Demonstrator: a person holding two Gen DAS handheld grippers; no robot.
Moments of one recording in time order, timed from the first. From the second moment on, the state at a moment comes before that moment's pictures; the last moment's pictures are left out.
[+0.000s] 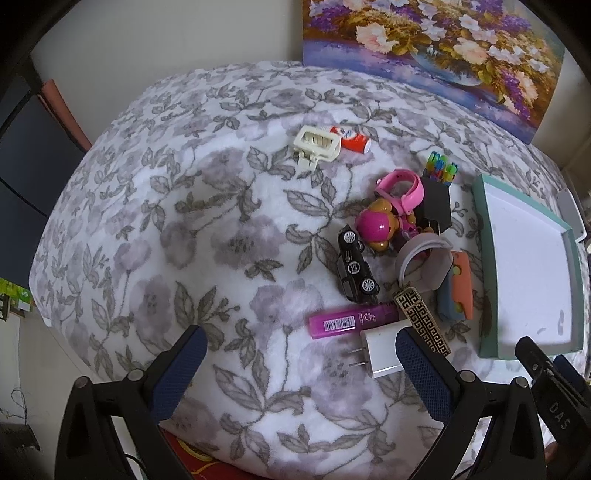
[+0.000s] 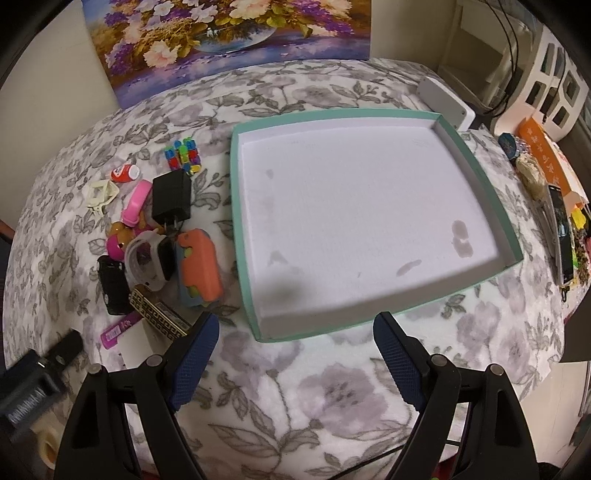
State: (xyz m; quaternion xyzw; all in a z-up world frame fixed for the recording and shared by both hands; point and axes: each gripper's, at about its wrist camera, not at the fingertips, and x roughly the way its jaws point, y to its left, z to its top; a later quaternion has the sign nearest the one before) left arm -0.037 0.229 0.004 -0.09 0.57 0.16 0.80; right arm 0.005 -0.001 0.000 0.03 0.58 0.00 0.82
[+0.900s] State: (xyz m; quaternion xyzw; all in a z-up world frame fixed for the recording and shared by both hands) left arm -0.022 0.193 -0.053 -0.13 0.65 0.07 0.75; right arm 0.016 0.017 -0.011 0.05 0.60 0.00 0.80
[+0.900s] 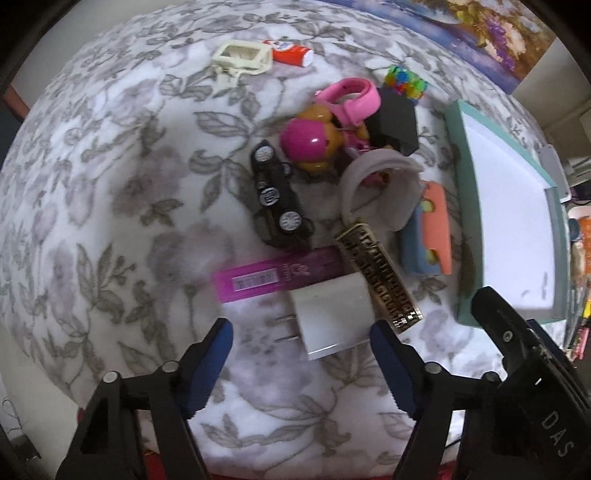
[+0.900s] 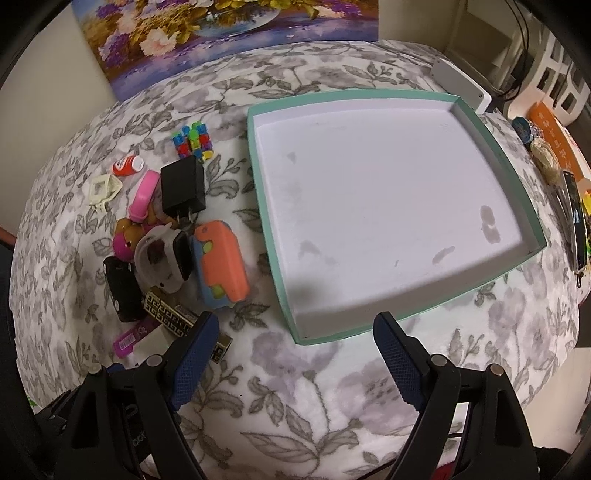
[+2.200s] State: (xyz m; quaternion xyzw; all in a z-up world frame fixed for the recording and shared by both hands) left arm -0.039 0.279 -0.007 -0.22 0.56 0.17 0.78; right arm 0.015 0.048 -0.027 0.16 0.62 0.03 0.77
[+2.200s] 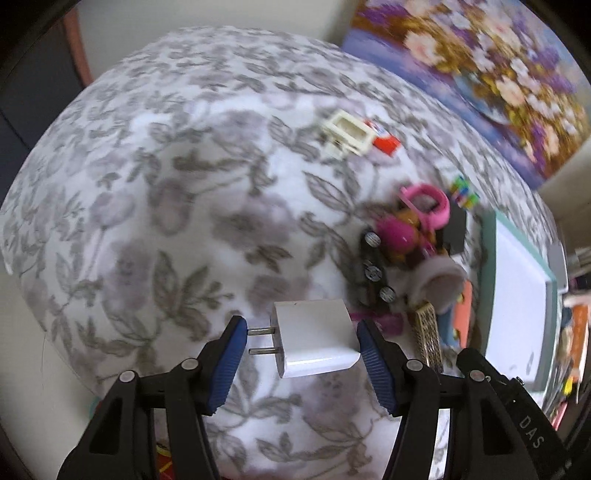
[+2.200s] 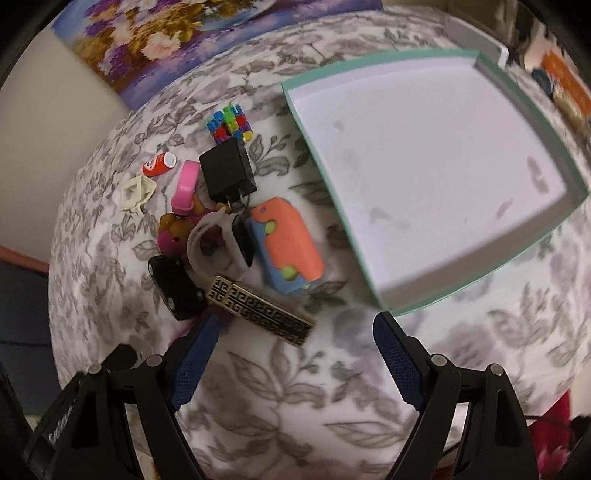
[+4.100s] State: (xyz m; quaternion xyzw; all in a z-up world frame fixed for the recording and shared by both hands) left arm -0.044 0.282 0.002 -0.23 0.55 0.19 0.78; right arm 0.023 0.042 -0.012 0.23 0.61 0.02 0.76
